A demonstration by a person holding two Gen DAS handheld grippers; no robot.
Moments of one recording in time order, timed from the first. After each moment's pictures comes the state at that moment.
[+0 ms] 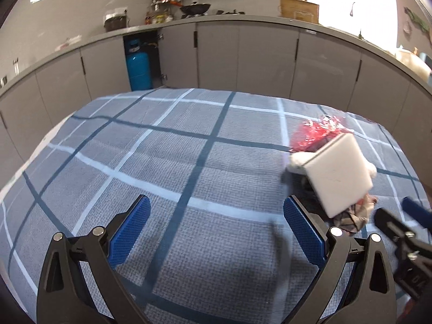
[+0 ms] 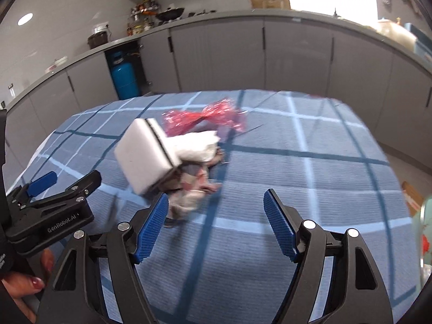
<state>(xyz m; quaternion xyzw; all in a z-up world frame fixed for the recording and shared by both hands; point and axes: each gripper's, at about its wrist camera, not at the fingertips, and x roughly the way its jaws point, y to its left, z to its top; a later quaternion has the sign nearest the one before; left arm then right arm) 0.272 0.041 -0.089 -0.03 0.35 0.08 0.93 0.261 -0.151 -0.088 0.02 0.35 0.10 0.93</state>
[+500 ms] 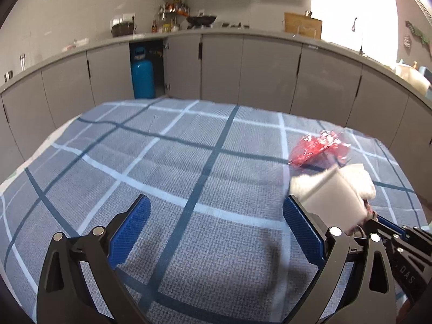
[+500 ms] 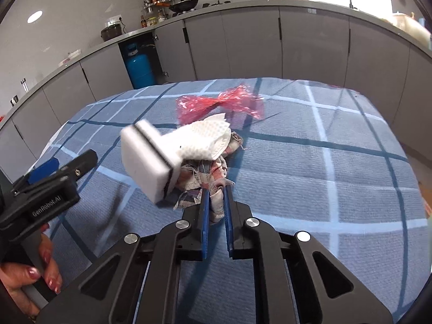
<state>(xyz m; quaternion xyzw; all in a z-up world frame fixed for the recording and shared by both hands) 0.253 0.044 -0.081 -0.04 0.30 0.08 0.95 0.255 -0.157 -0.095 0.02 0.36 0.14 0.92</state>
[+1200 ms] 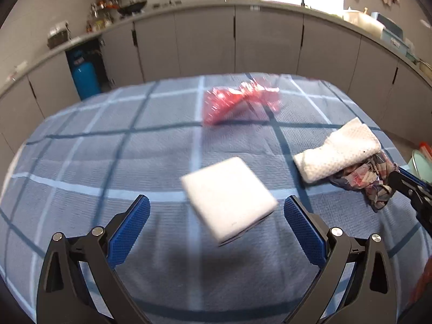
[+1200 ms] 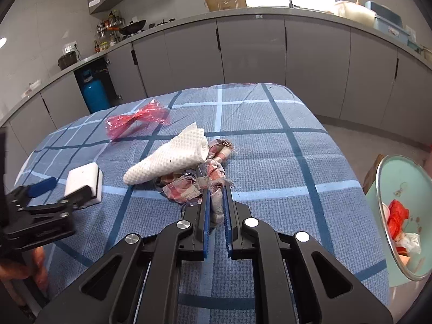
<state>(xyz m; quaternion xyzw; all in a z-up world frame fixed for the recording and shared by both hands) 0.272 -0.034 -0.103 0.04 0.39 -0.06 0.92 0.210 -0.251 -0.092 0.07 0.34 0.02 0.94</state>
